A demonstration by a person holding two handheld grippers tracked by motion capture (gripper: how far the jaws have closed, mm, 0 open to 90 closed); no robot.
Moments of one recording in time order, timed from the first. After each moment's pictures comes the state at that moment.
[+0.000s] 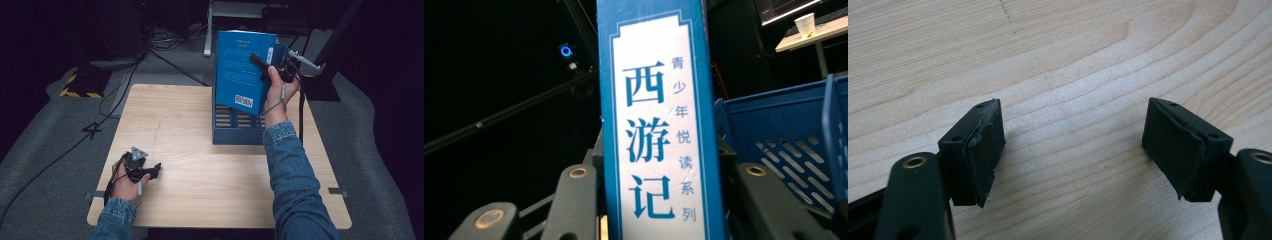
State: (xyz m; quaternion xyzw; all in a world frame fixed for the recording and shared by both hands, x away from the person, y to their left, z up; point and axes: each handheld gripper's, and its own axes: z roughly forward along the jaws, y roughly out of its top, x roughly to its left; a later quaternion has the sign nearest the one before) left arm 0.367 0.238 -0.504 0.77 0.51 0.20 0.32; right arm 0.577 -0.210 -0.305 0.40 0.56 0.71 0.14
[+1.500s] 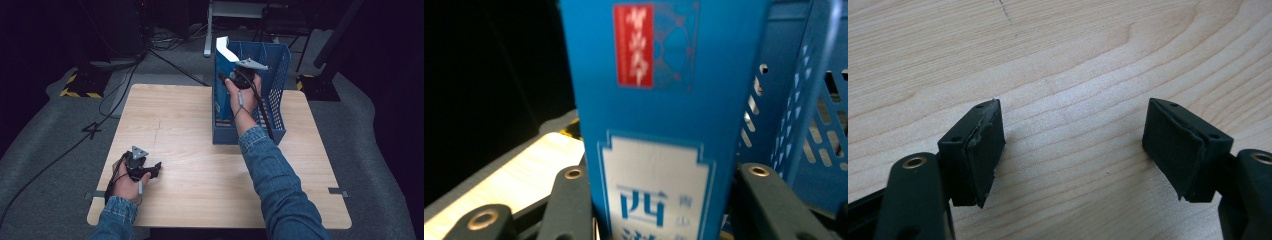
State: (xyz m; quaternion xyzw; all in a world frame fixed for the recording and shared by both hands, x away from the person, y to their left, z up) left arm 0.370 0.237 -0.504 0.77 0.51 0.20 0.32; right arm 0.580 -0.100 -0.340 0.42 0.68 0.54 0.26
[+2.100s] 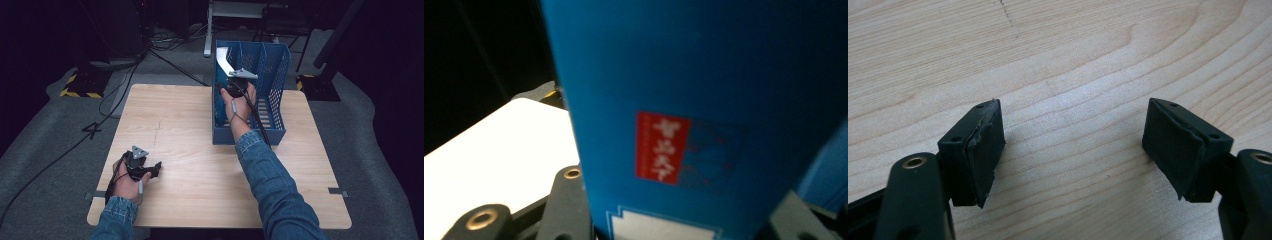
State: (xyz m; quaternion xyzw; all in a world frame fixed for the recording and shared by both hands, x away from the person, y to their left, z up) left arm 0.370 0.236 -0.504 0.77 0.52 0.20 0.32; right arm 0.580 -0.090 -0.378 0.44 0.70 0.49 0.28
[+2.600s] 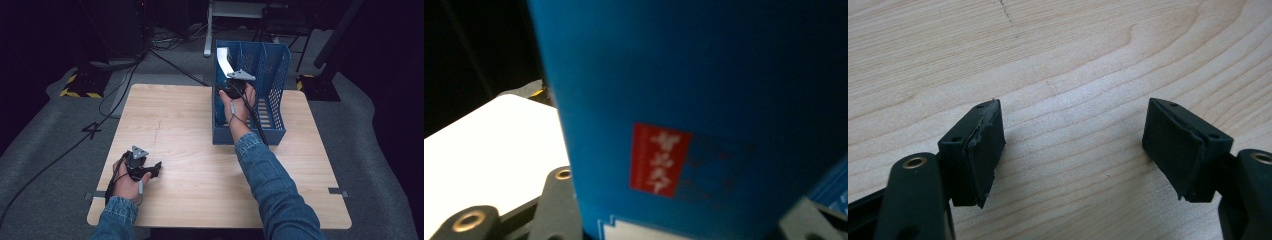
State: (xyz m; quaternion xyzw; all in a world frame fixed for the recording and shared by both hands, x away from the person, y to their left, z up) left arm 0.370 0.236 -0.504 0.77 0.52 0.20 0.32; right arm 0.578 -0.088 -0.378 0.43 0.70 0.48 0.30
